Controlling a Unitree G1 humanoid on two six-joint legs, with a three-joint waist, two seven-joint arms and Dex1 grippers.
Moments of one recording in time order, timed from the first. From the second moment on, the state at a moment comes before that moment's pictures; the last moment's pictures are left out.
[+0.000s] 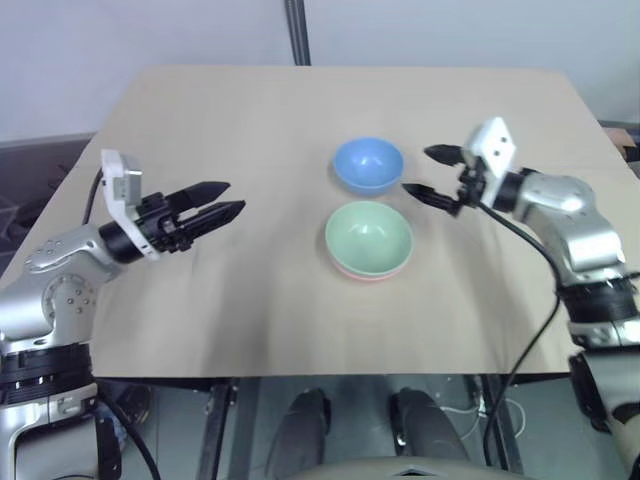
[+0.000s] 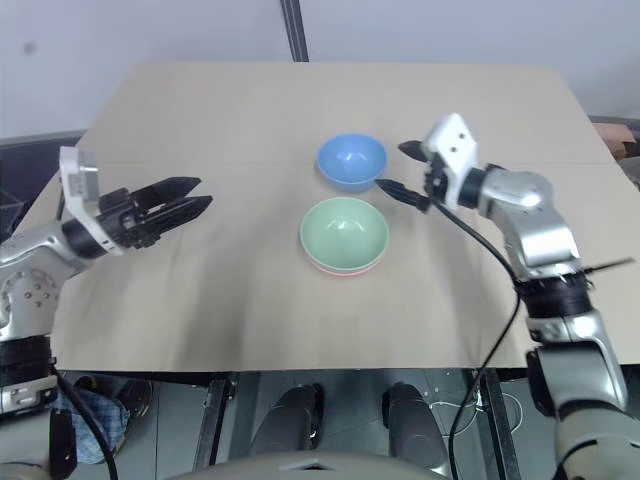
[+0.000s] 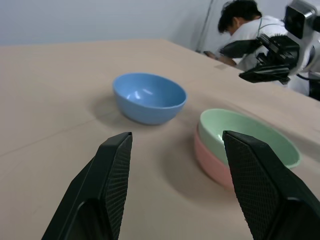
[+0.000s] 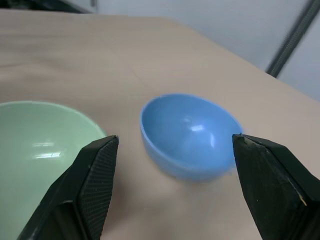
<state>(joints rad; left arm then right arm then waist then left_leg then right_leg) -0.33 0.81 0.38 0.03 -0.74 0.54 -1.09 -0.79 -0.52 0.14 0.17 0.23 0.29 0.86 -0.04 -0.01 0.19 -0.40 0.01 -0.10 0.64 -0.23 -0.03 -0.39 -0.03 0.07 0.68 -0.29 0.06</state>
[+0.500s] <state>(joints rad) -0.23 0.82 0.49 -0.05 -0.75 0.56 -1.04 -1.14 -0.26 0.35 0.71 -0.10 0.10 0.81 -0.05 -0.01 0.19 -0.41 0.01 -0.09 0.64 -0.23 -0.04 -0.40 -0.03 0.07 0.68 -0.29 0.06</state>
